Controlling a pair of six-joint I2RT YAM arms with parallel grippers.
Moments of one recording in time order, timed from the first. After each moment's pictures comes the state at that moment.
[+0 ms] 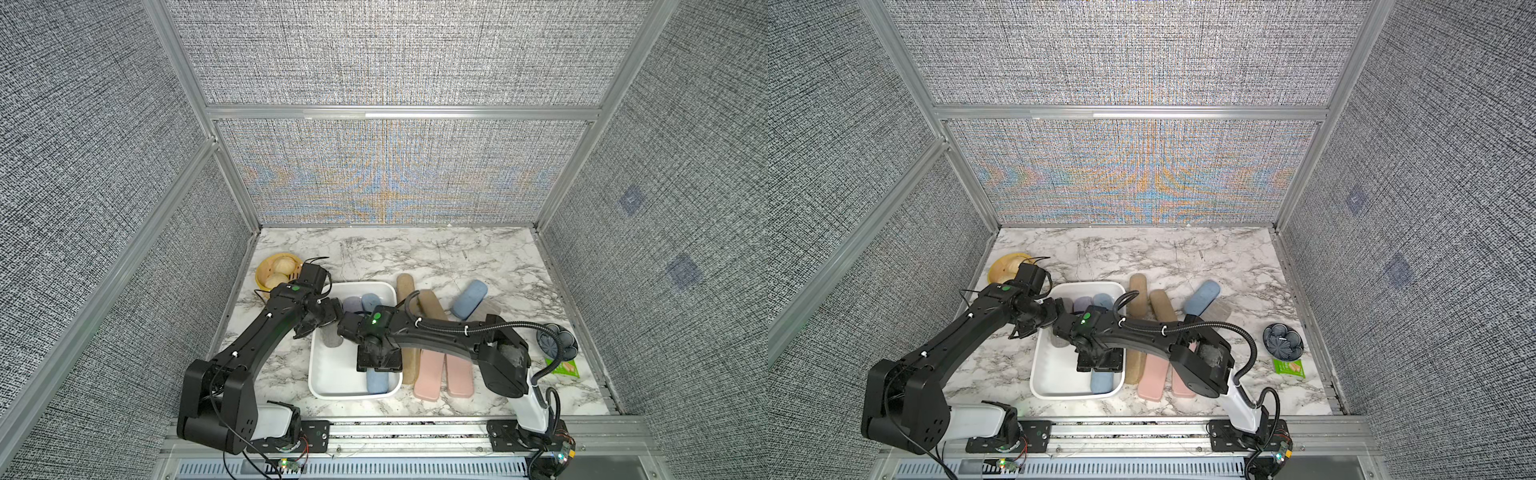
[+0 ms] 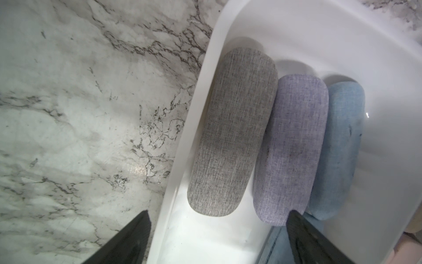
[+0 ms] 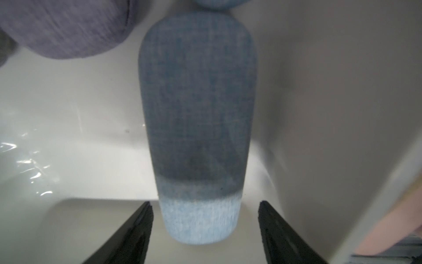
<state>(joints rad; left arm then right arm) -0.29 1.36 0.96 -0.89 0.05 -0.62 1.18 2.10 1.74 -1.16 -0.02 1.17</state>
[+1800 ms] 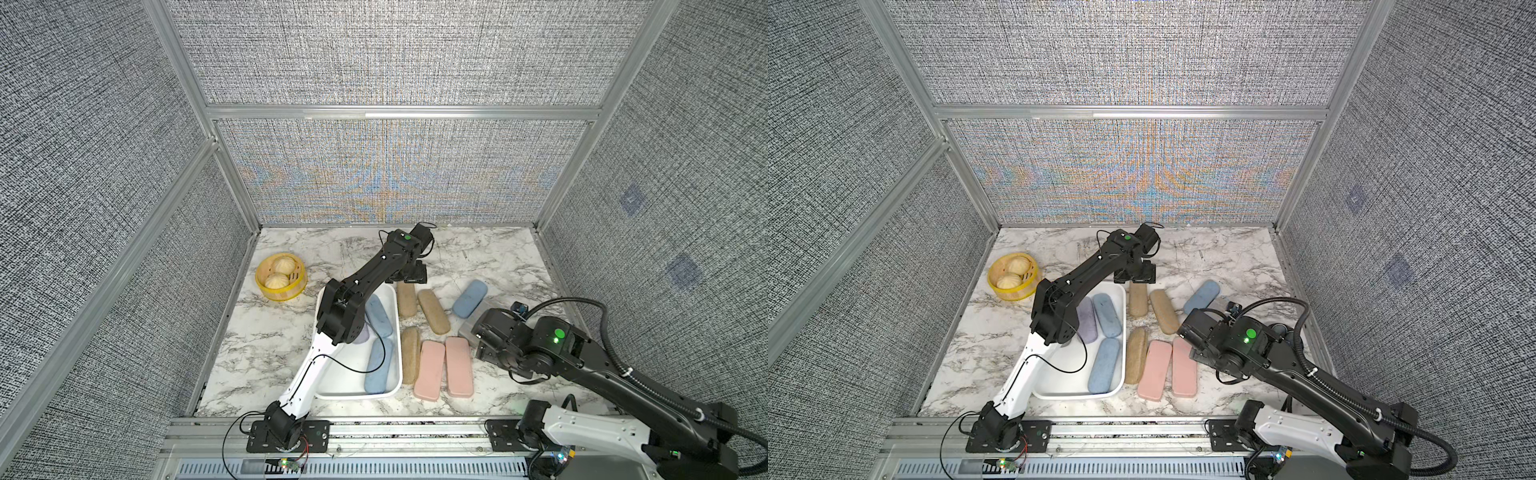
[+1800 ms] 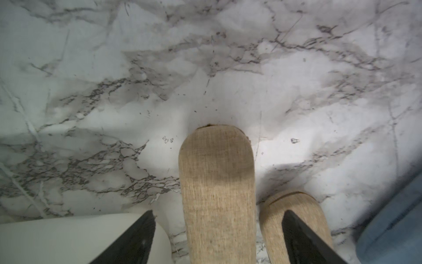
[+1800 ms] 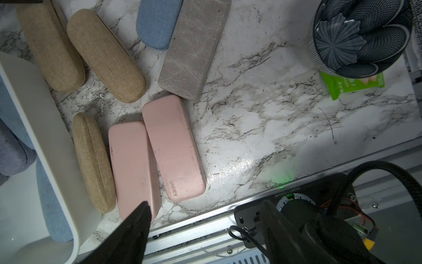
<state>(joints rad) -0.71 2.53 2.45 -1.26 -0.07 -0.63 0.93 0.99 1.08 -1.45 0.36 1.28</state>
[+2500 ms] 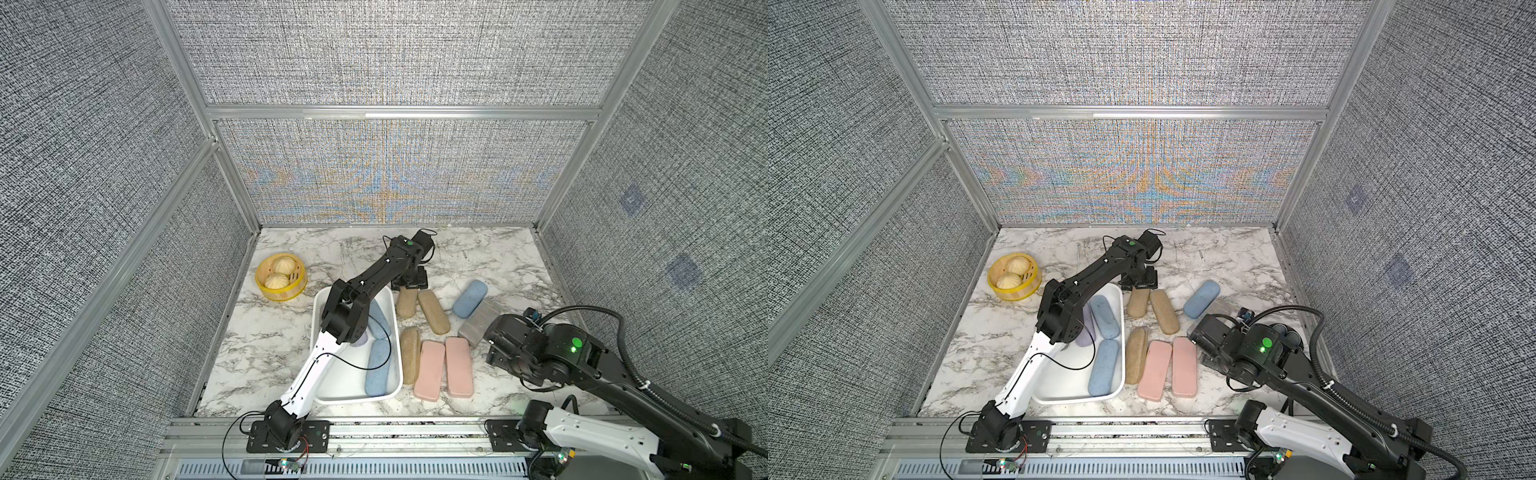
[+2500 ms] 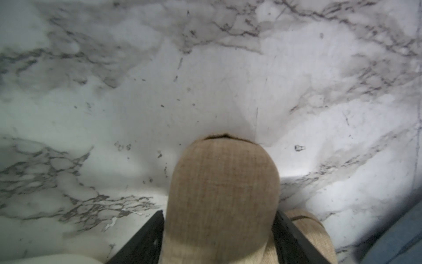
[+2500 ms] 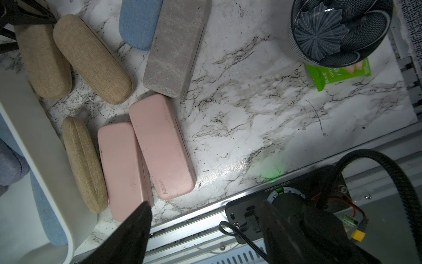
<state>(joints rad) -0.71 2.60 2.45 -1.22 0.03 -0.68 0.92 0.91 1.05 -1.49 0.36 1.30</state>
